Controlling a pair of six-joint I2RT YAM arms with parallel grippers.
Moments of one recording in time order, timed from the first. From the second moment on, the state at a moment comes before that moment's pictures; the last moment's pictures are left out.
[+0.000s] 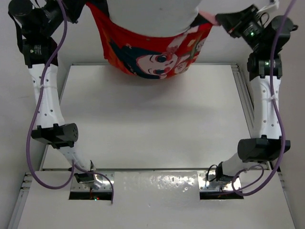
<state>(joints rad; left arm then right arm) 0.17 1.78 2.39 -0.29 0.66 -0.13 -0.10 1.55 1.83 -0.07 -0.58 0.75</state>
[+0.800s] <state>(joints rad) 0.07 1.78 2.24 -0.05 0.60 -0.24 -0.01 1.65 1.97 -0.01 -0.51 0.81</state>
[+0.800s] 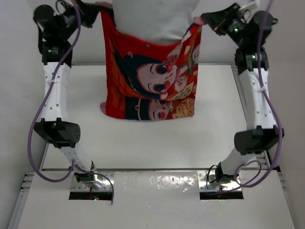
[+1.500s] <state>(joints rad) 0.20 1.71 2.39 0.14 0.66 -0.41 0.00 1.39 1.98 0.08 -0.41 0.70</state>
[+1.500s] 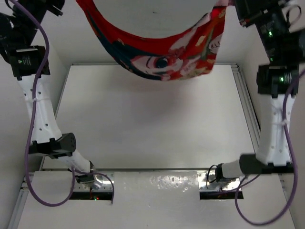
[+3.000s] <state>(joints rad) 0.11 1.81 2.08 -0.20 0.71 -0.30 -0.10 1.71 1.88 -0.17 -0.48 0.77</state>
